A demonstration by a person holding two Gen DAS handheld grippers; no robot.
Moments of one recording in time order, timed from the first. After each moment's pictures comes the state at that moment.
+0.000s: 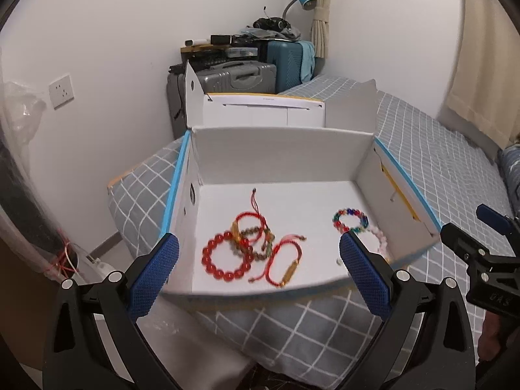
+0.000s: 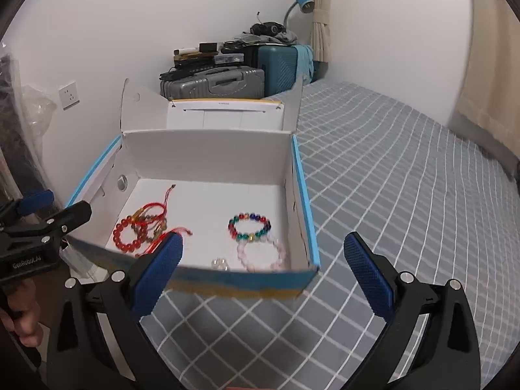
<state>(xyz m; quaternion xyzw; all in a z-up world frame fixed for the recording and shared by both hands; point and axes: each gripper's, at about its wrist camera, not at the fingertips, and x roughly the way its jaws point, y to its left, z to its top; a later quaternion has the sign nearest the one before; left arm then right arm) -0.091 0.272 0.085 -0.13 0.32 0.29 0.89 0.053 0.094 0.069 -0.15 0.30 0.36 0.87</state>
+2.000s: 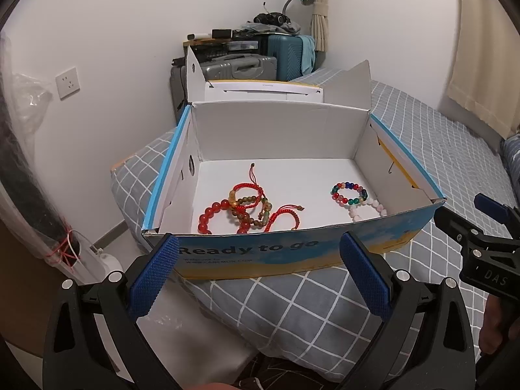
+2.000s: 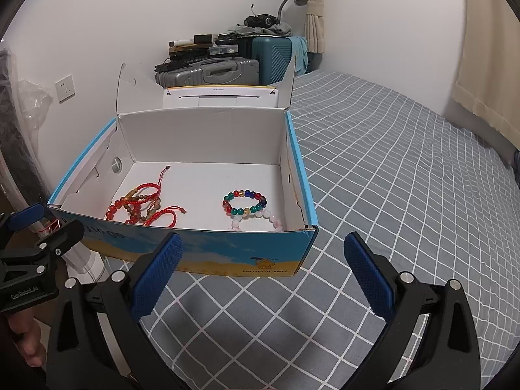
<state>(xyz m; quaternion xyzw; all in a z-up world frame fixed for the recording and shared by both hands) -0.105 0.241 0.058 -0.13 0.33 0.30 0.89 0.047 0.085 0.043 -0.15 0.31 0.35 0.87</state>
